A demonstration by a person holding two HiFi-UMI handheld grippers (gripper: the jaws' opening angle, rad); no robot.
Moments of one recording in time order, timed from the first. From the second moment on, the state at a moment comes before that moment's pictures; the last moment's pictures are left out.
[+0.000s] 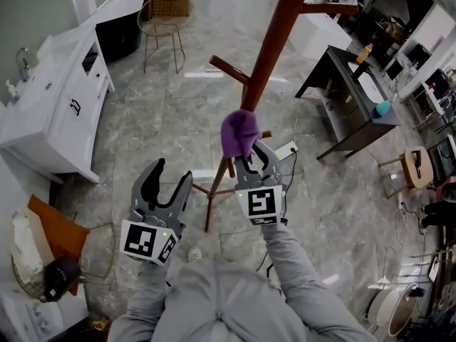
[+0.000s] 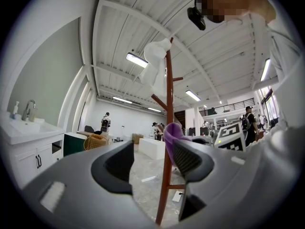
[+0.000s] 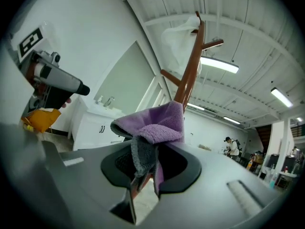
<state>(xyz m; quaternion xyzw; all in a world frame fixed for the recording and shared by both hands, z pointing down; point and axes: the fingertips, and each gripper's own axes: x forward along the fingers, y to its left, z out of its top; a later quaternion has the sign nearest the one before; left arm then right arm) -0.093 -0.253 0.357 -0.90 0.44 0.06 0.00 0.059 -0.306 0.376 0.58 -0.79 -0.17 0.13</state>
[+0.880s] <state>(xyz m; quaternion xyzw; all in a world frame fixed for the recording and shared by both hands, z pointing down) -0.087 -0.254 0.369 -0.90 0.44 0.06 -0.02 0.053 -0.294 0.472 0.48 -0.85 -0.04 0.23</state>
